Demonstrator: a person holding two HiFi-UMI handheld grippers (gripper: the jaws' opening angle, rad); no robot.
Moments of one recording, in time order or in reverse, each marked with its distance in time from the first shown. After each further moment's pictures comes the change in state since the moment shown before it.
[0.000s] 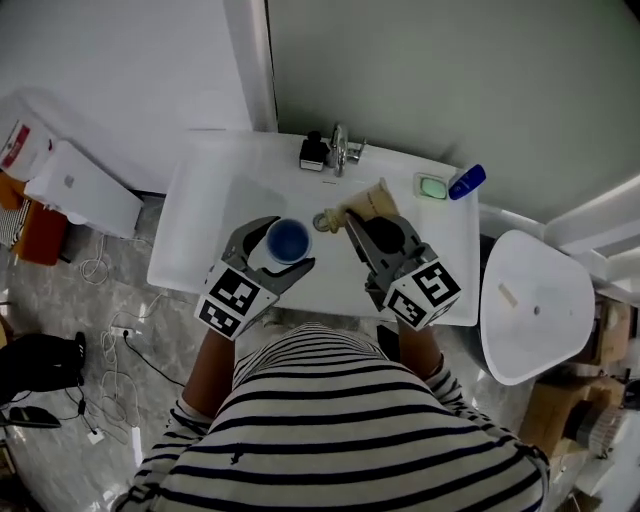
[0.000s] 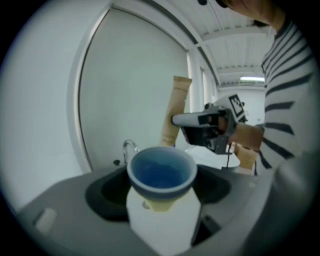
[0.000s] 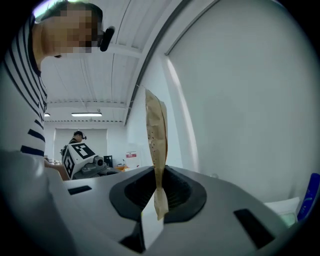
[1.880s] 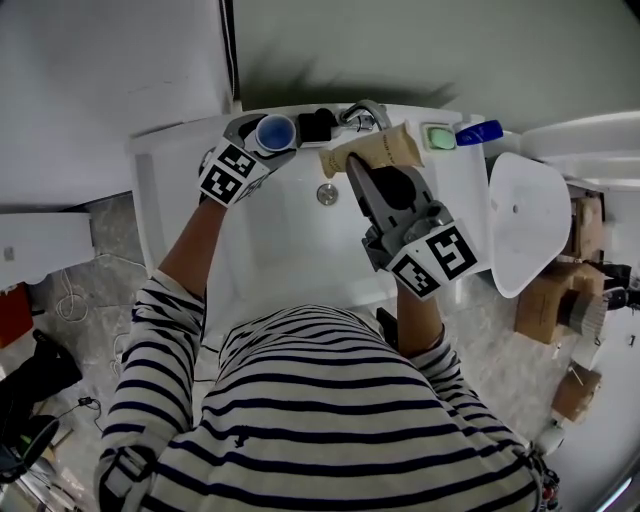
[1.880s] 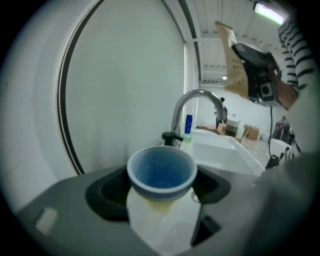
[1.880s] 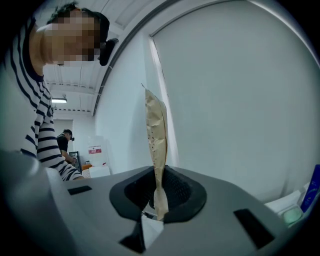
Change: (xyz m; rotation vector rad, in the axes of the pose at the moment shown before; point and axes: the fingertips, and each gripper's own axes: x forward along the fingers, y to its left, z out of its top) left arm 0.210 0.259 -0.118 0.087 0.063 -0.315; right arm 0.174 -0.080 -0.028 0.043 0.078 -0.350
